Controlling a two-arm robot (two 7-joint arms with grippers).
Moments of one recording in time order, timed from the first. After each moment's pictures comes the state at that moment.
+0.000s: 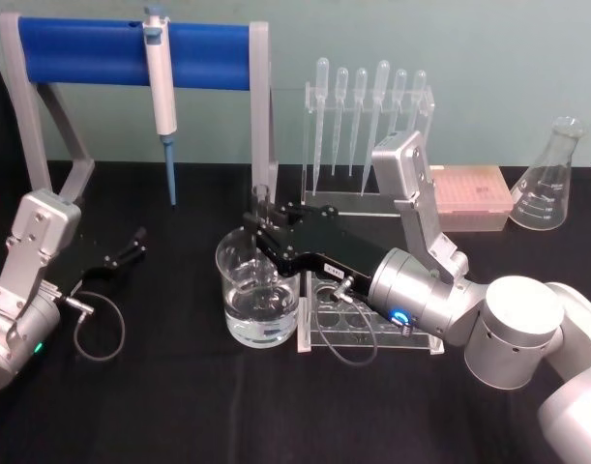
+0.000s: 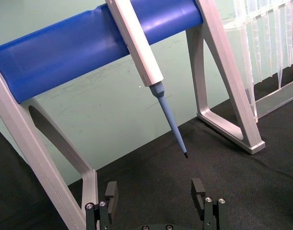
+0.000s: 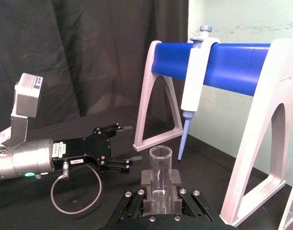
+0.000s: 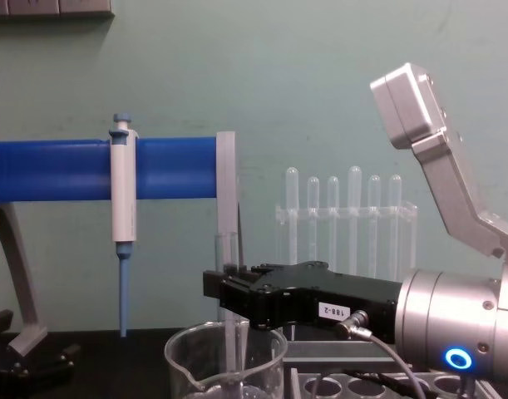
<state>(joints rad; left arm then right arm) -0.20 0.60 0.45 -1.41 -0.25 -0.12 0.03 0.38 0.31 -0.56 -1.44 0.43 0.05 0.47</state>
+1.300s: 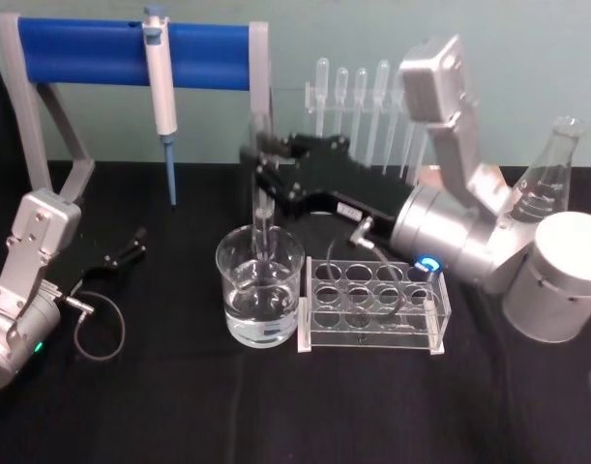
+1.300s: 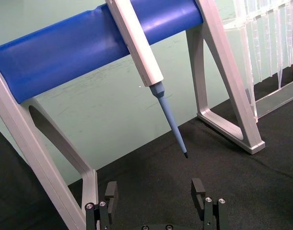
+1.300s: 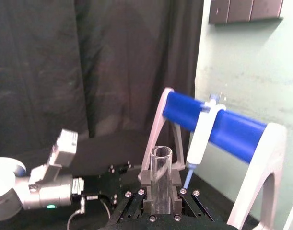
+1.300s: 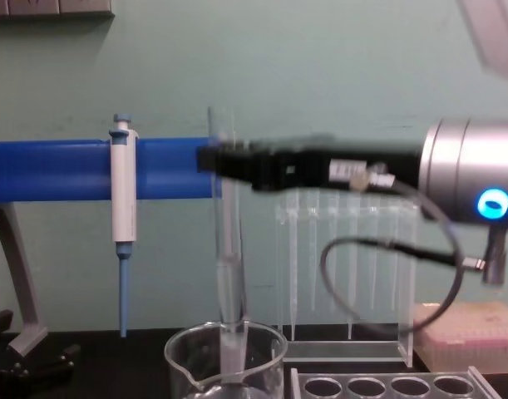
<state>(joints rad) -0.20 0.60 0.45 -1.41 -0.25 -0.12 0.03 0.40 0.38 -0.52 -1.71 0.44 0.20 0.45</state>
